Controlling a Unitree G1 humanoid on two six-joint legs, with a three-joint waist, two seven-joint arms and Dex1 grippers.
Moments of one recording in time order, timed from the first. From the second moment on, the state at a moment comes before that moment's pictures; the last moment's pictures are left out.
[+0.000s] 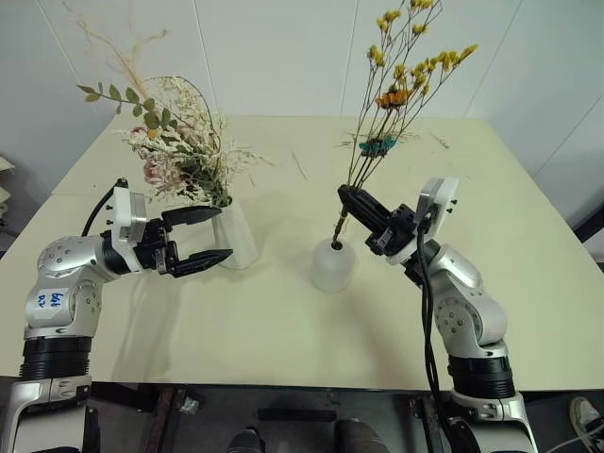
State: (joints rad) left arm -0.55 0.72 0.23 0.17 -0.57 0.15 -1.25; right arm -0.53 -0.22 -0.09 -0.13 0.57 0.26 0.70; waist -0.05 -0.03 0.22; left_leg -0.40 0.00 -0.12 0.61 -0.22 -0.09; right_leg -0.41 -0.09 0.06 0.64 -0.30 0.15
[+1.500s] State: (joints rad) left arm -0.55 0.73 0.23 0.17 -0.57 0.15 -1.24; right arm -0.43 -0.22 0.01 0.03 0.31 -0.11 0.71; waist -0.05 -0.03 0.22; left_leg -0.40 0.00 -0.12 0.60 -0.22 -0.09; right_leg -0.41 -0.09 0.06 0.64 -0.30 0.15
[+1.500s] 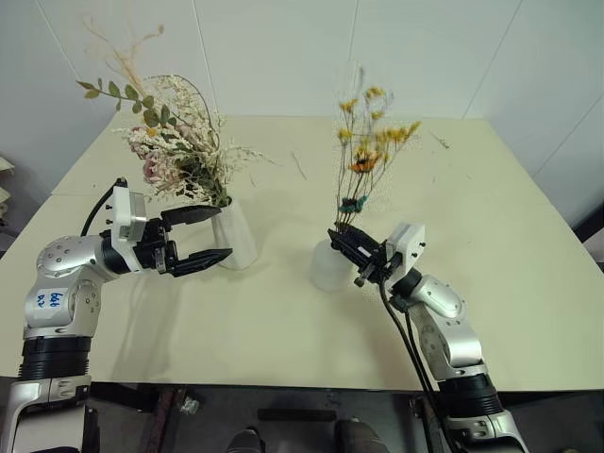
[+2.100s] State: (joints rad) left arm -0.47 0.84 0.28 0.21 -0.57 0.14 -1.30; right arm -0.28 -0.77 -0.18 -0.15 0.50 0.15 1.02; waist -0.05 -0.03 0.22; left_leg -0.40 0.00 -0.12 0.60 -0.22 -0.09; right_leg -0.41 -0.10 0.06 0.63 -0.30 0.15
